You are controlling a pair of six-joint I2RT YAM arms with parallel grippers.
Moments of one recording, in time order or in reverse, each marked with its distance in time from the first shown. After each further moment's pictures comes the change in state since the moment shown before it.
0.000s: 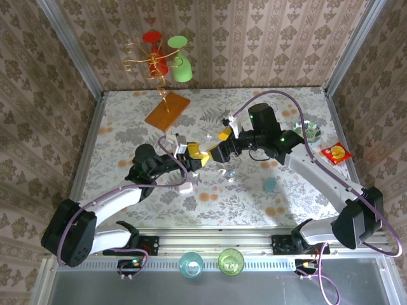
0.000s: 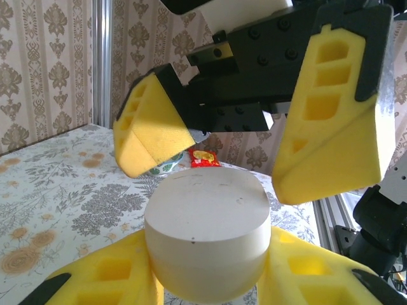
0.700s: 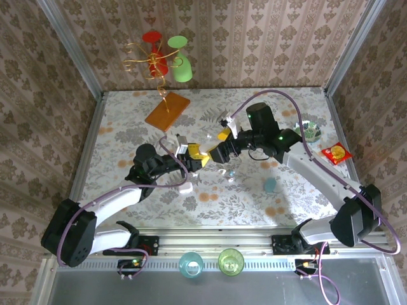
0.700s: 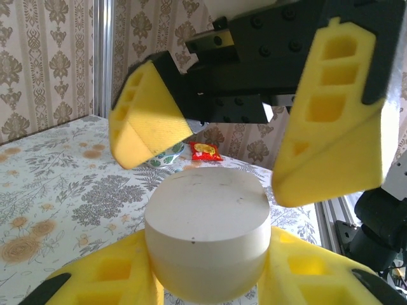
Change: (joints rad) left arm -0.001 0.000 0.000 -0.031 -0.007 0.011; right arm 0.007 0.014 0.010 -0.029 0.008 -0.050
